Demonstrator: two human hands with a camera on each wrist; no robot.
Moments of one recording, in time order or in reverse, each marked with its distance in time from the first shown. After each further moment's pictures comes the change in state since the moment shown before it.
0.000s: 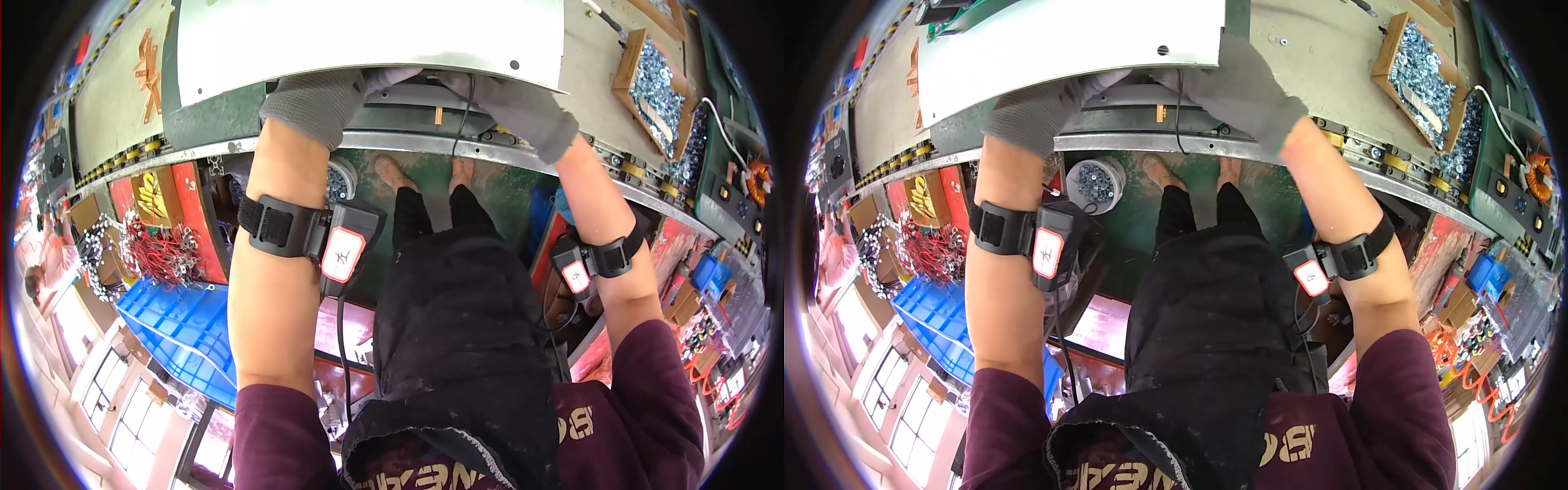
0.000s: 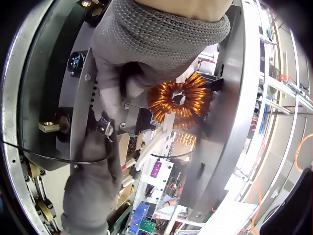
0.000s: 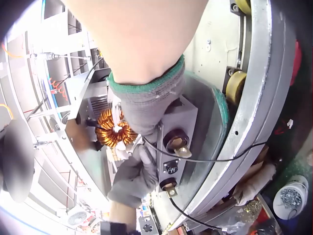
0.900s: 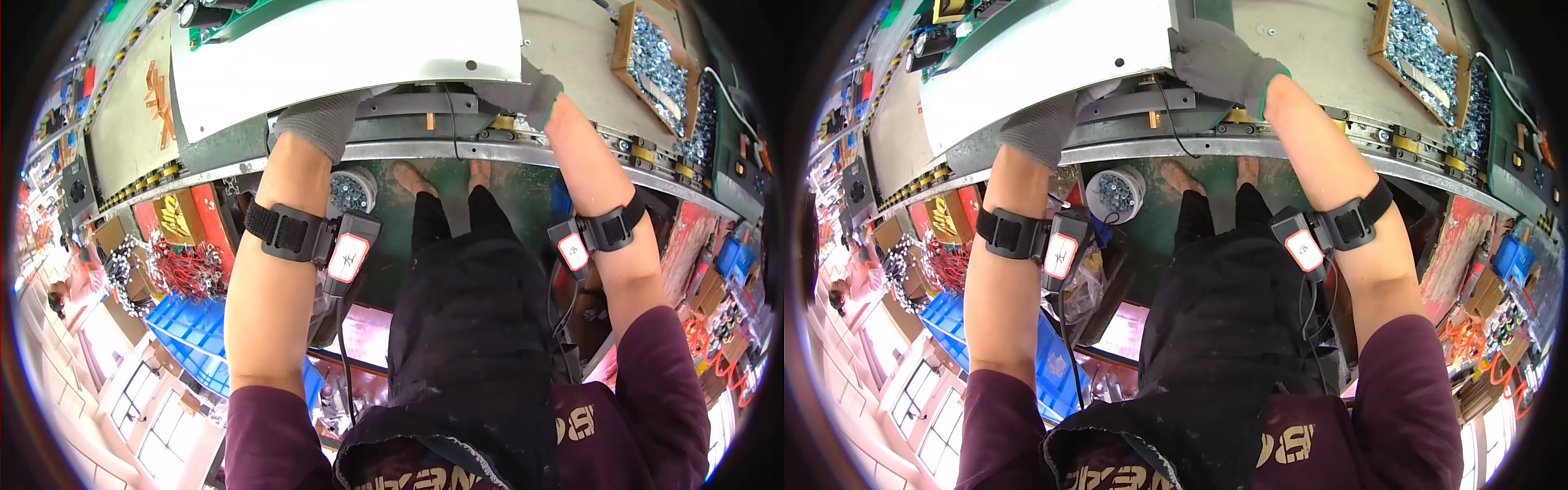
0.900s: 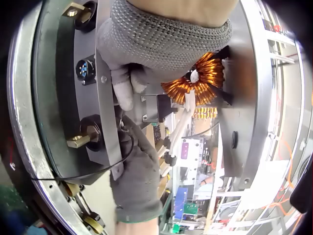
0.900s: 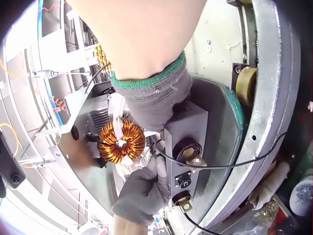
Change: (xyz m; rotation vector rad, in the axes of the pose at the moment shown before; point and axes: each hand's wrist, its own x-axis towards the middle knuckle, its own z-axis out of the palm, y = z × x) left_hand -0.016 -0.019 0.008 0.711 0.369 0.372; right_hand 0.014 0.050 -0.012 -0.325 0.069 -0.537
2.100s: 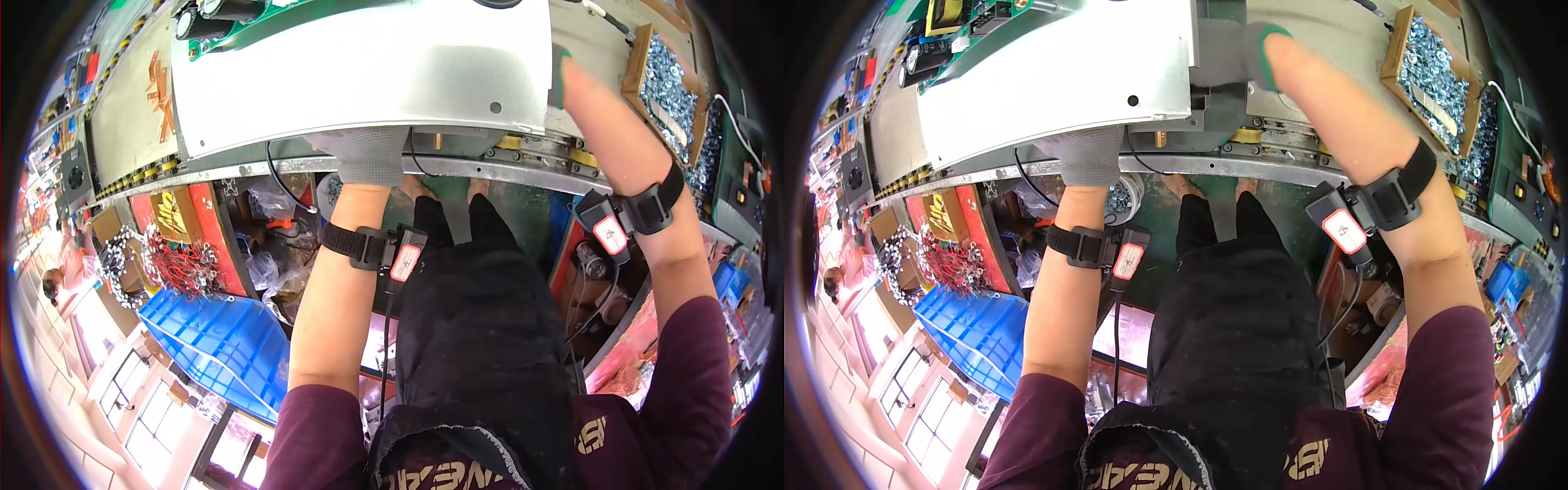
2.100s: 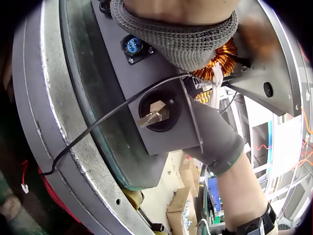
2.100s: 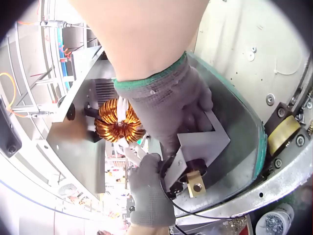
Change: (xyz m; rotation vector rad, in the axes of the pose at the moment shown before) left_hand -0.033 0.006 0.060 0.353 0.508 0.159; right_hand 0.030 0.056 -0.007 -0.064 -0.614 0.353
